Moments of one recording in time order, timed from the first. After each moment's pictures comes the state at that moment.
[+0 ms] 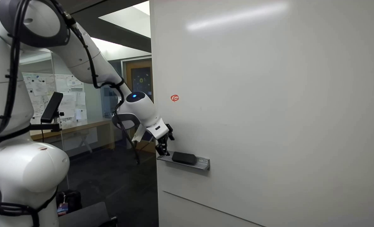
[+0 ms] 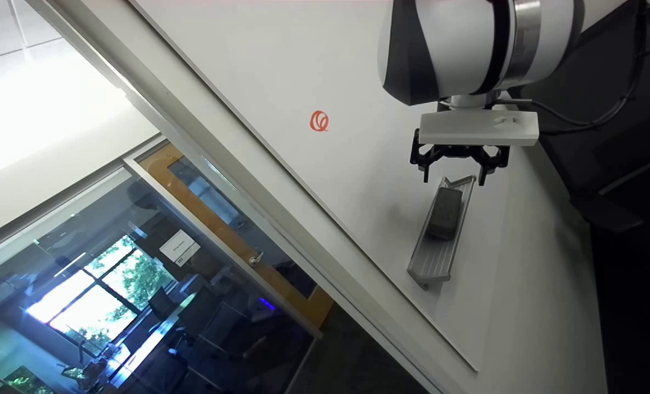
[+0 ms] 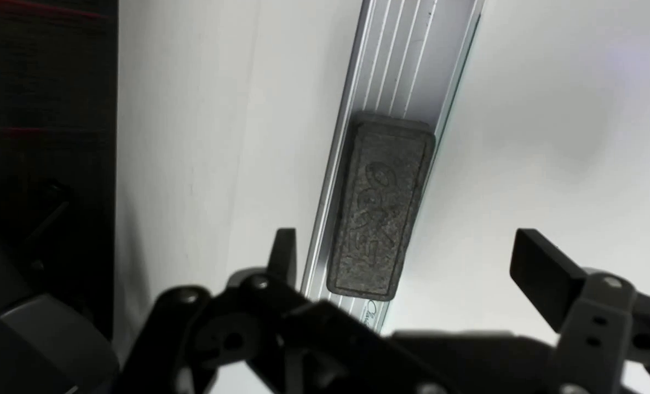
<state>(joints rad) 0.63 -0.13 -0.16 -2.65 1.10 3.22 0.24</state>
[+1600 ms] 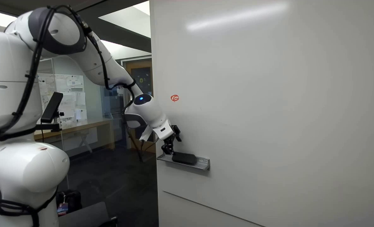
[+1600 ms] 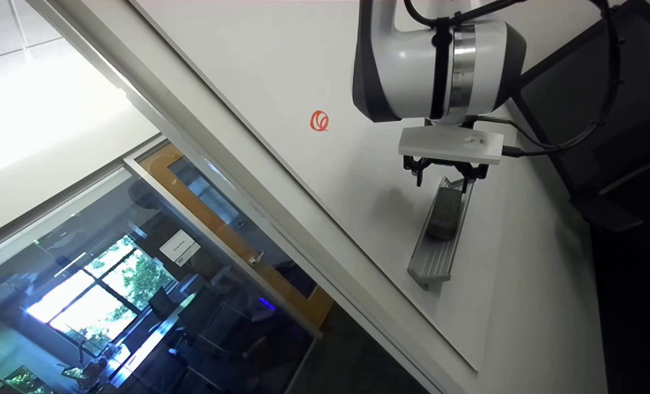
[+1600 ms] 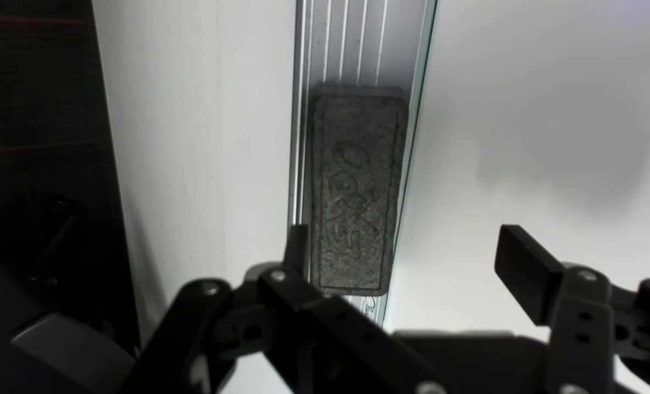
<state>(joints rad) 0.63 0.01 -0.16 -2.49 1.33 3.24 0.16</state>
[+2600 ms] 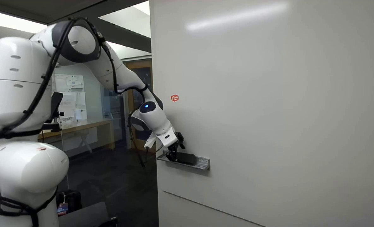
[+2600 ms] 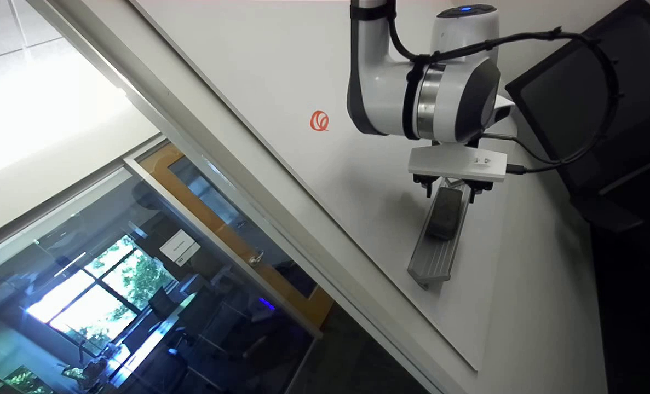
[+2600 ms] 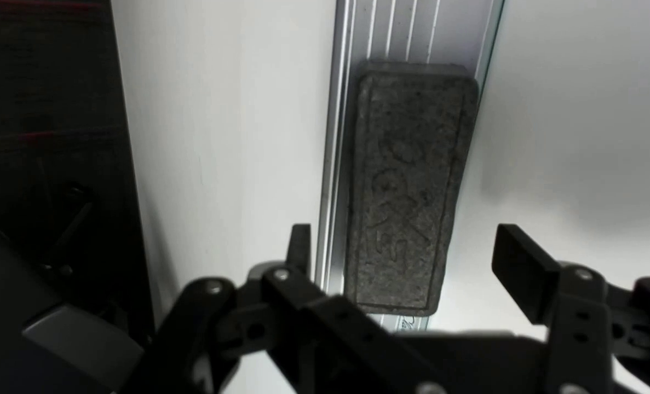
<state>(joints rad) 0.61 0.16 -0.16 -2.36 1.65 3.24 -0.17</state>
